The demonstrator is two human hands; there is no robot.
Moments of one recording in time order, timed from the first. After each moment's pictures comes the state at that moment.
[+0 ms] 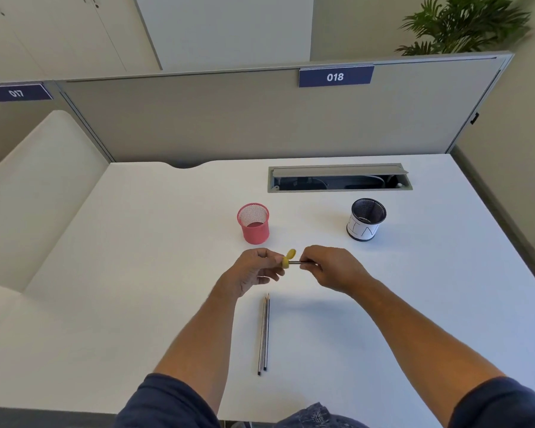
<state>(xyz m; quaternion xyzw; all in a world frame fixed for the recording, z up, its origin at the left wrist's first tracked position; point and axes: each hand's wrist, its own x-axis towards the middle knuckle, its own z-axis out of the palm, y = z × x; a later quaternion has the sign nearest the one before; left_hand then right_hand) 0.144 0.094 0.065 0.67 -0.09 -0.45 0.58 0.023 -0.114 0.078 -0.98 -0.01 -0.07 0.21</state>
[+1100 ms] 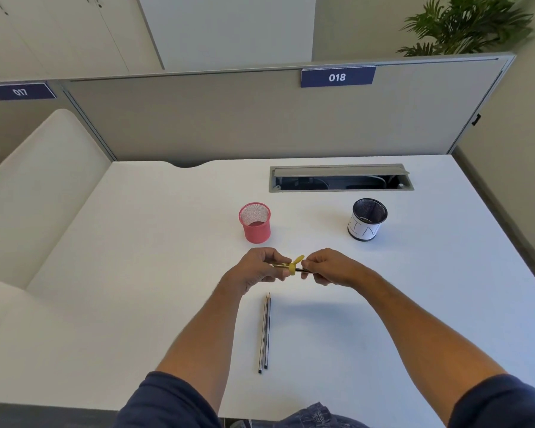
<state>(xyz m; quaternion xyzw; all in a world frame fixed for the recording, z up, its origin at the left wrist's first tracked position) 0.140 0.091 0.065 0.71 -0.16 -0.43 0.54 0.029 -0.114 0.091 -0.84 0.14 0.19 0.48</state>
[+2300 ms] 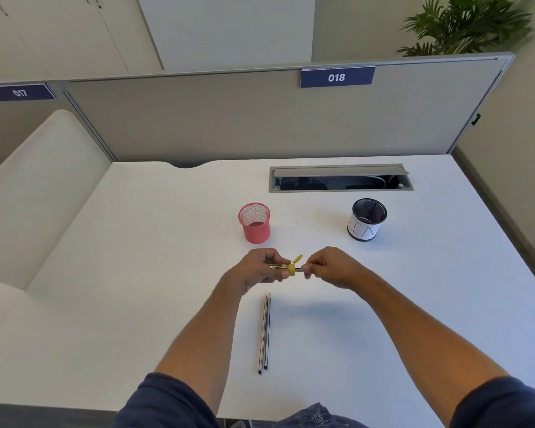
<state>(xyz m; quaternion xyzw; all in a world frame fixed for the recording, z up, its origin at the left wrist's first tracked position) 0.139 0.092 0.070 0.70 -0.15 -0.44 0.54 0.031 -0.116 0.088 -0.92 0.10 0.14 0.36</state>
